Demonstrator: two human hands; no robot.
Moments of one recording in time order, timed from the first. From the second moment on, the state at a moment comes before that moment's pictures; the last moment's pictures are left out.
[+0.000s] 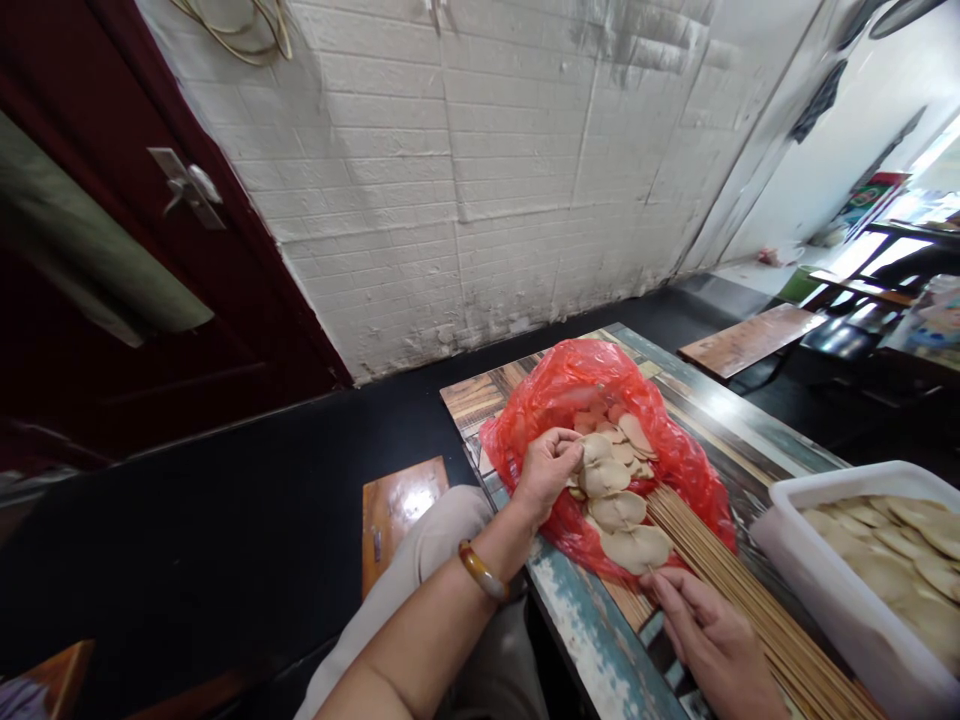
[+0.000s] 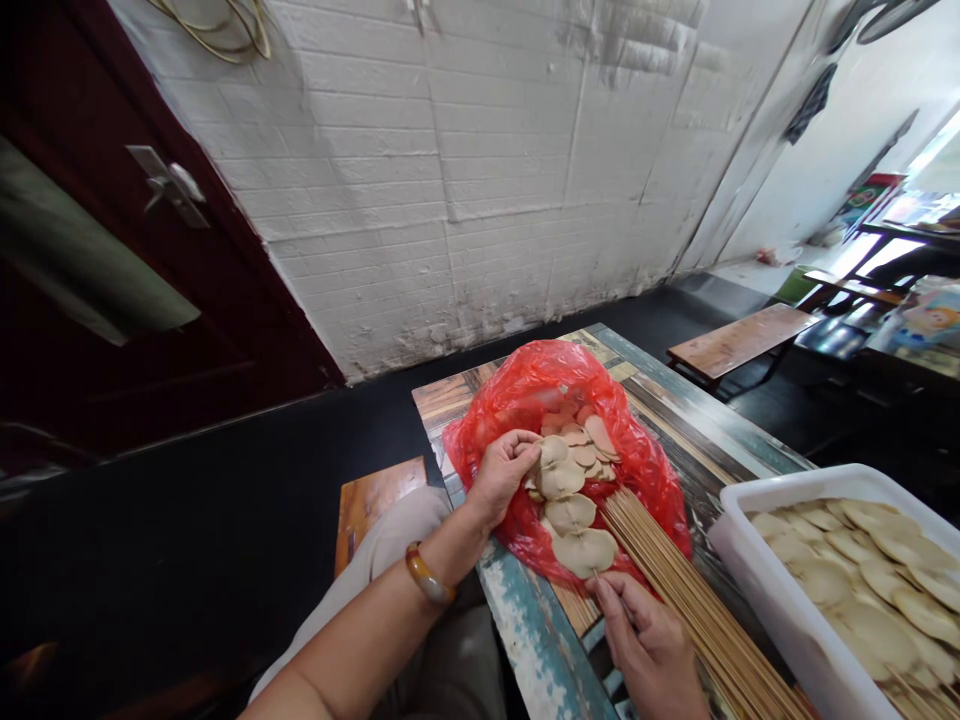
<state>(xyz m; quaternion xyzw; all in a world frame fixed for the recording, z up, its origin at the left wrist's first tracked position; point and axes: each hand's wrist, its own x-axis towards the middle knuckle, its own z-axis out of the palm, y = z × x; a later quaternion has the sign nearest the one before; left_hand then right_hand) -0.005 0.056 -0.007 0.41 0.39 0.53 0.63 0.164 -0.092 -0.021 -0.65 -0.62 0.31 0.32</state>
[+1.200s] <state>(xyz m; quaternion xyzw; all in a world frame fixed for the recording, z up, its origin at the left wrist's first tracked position) 0.030 -0.015 0.022 0.30 0.22 0.42 0.83 0.141 -0.094 0.002 -0.56 -0.41 0.48 0.54</state>
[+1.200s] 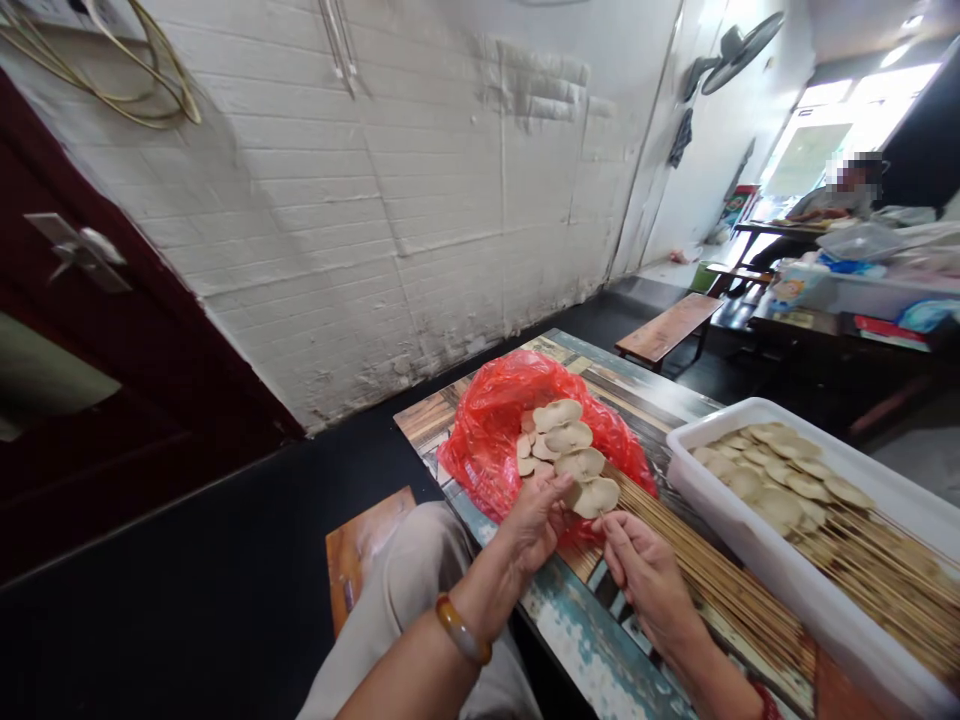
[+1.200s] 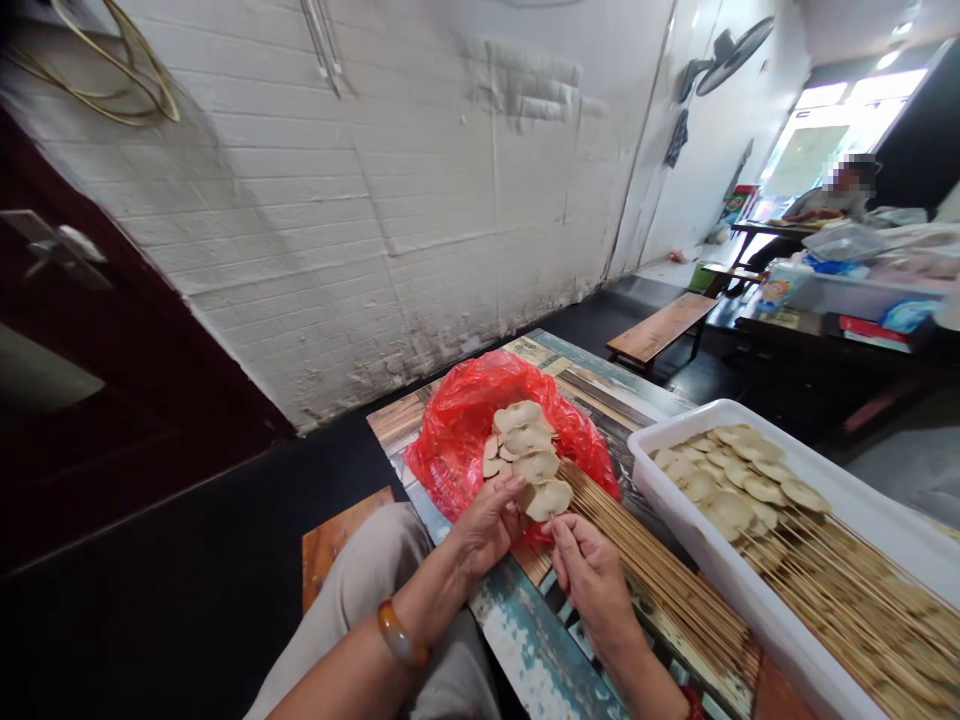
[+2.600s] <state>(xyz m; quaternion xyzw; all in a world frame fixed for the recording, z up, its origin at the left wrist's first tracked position) 0.053 -0.040 0.033 0.36 0.32 0.45 0.75 0.135 -0.098 -0.006 -0.59 -0.52 0.36 0.49</state>
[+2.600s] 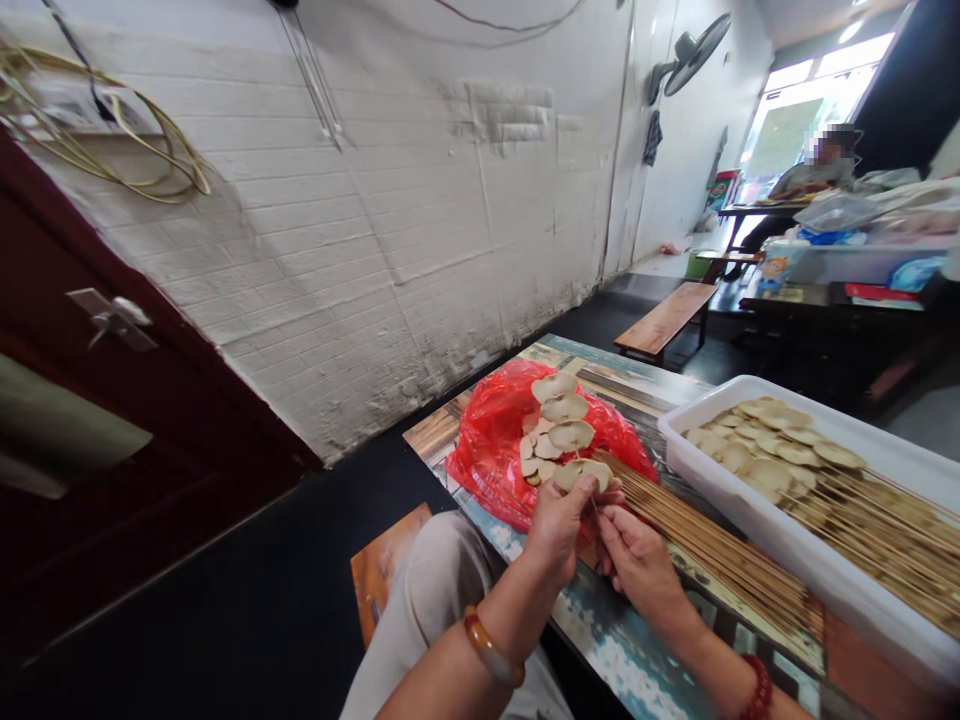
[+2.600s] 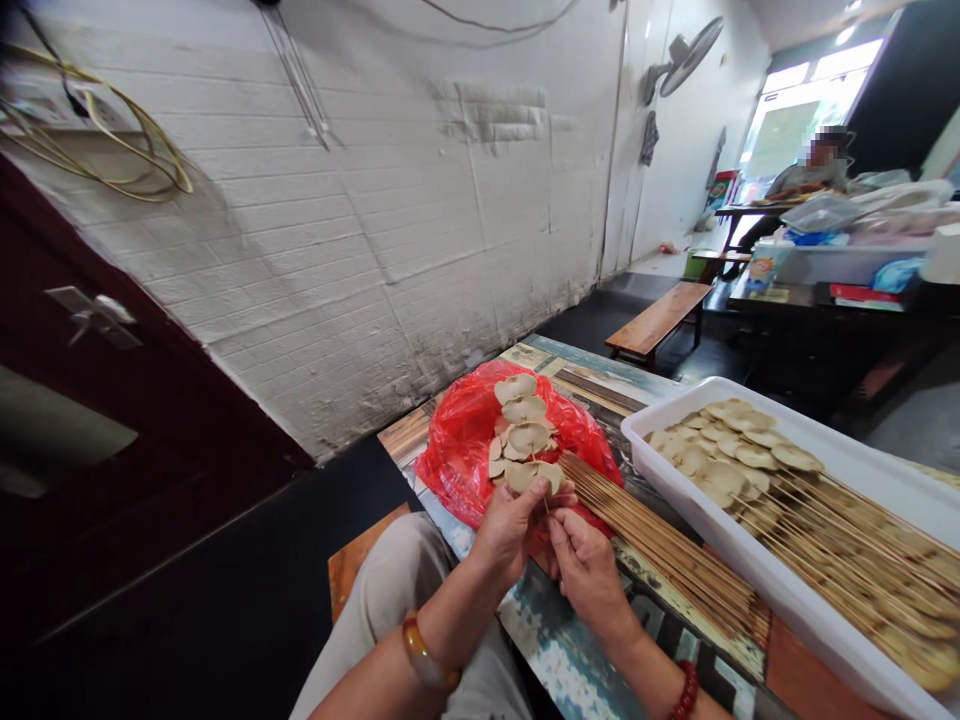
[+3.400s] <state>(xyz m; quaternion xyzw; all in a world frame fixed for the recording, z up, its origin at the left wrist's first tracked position) 0.030 0.006 0.059 0.34 0.30 0.48 0.75 0.135 -0.100 -0.006 -0.54 -0.49 0.47 0.50</state>
